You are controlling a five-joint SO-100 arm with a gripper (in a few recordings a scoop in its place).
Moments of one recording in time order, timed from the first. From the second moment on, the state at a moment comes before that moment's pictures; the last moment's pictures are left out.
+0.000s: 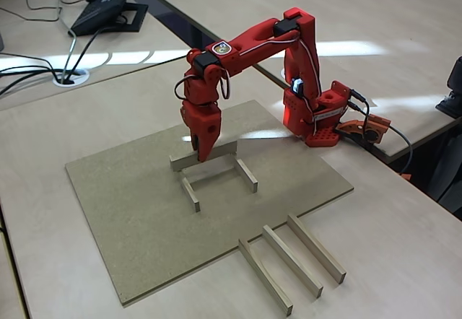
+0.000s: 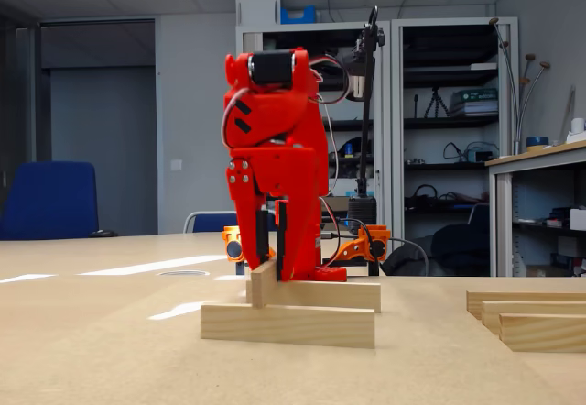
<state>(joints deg) -0.2 80.8 89.6 78.4 89.4</state>
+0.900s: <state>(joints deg) 1.5 80.7 91.0 76.1 83.7</state>
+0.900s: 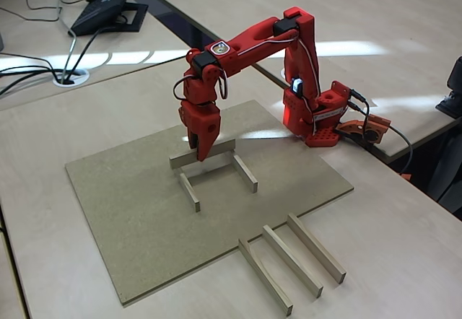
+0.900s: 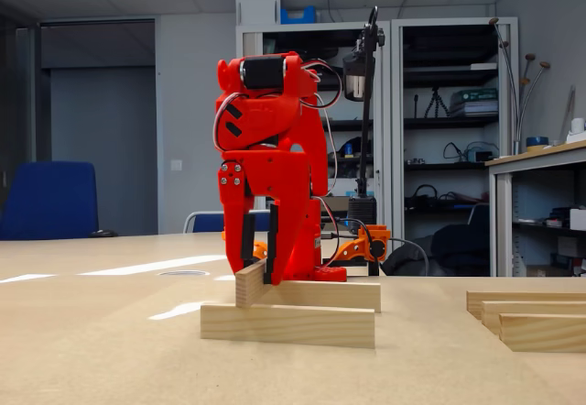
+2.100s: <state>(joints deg) -3.9 89.3 91.0 76.2 82.9</state>
